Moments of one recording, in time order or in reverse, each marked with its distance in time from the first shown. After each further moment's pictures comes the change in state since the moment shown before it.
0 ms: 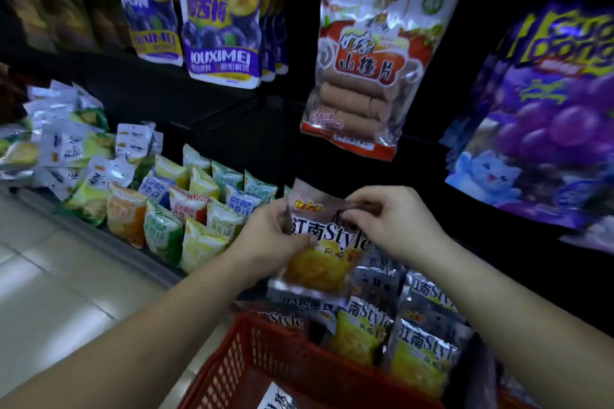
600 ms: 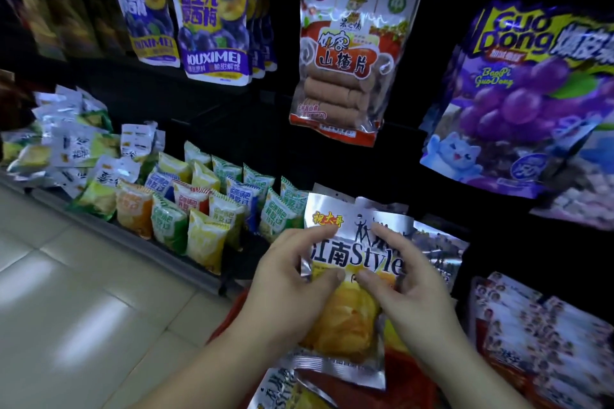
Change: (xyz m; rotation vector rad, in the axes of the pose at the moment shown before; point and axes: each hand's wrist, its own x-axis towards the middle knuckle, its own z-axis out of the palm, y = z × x) left_hand -0.127 0.045 0.051 -0.043 0.094 0.171; right_hand -0.152 0.004 0.008 0.590 0.166 0.173
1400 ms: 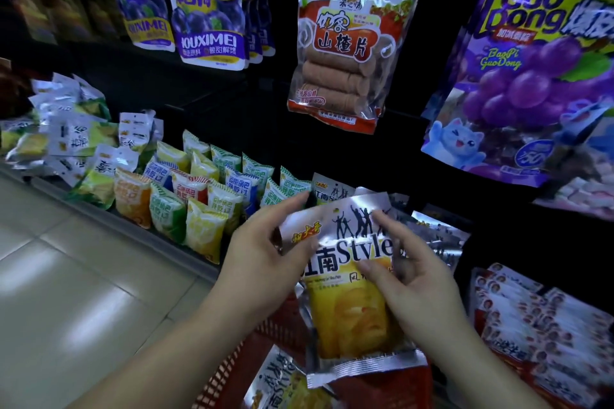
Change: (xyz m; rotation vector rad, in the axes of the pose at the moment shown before) left_hand 0.011 -0.004 -0.021 0.110 0.053 -0.025; right_hand 0.000 0.008 -0.007 -0.029 -0.033 0.019
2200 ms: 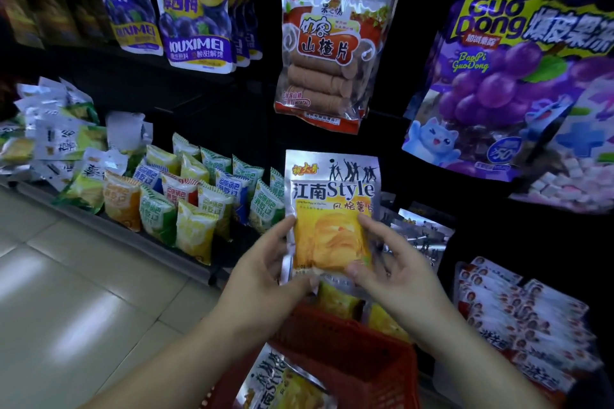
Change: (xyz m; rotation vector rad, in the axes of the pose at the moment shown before) left_hand -0.029 -0.006 0.014 -0.235 -0.199 -0.179; right_hand -0.004 -0.007 -0.017 0.100 -0.139 0.066
